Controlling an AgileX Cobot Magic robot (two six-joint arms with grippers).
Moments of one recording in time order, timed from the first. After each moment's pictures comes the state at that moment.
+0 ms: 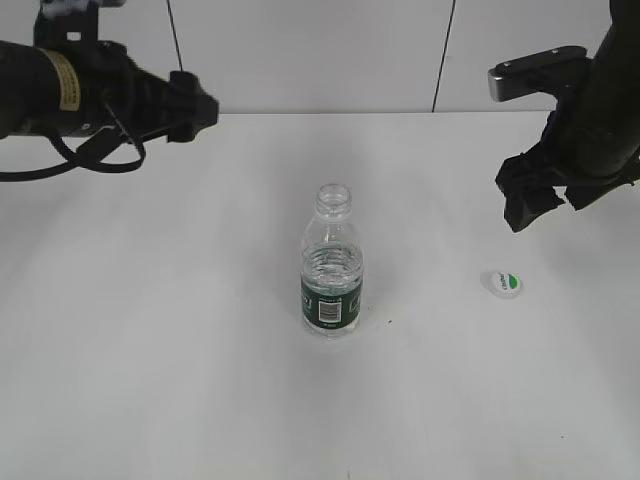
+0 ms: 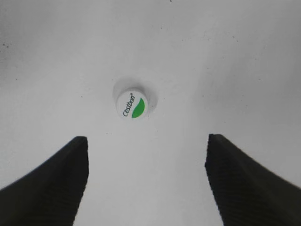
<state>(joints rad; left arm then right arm) -0.38 1.60 -0.94 0.72 -0.07 -0.82 0.30 1.76 -1.22 -0.05 0.88 -0.12</state>
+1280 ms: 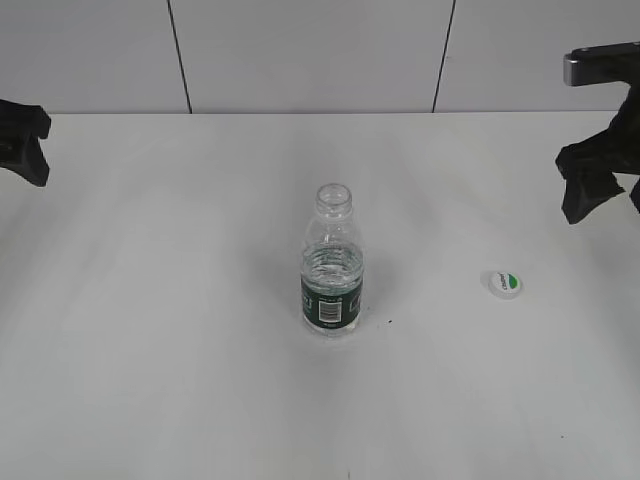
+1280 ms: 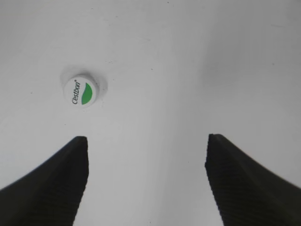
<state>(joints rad) -0.03 1.62 -1.17 0.01 0.83 -0.07 0.14 1.73 -1.22 -0.03 0.94 -0.08</state>
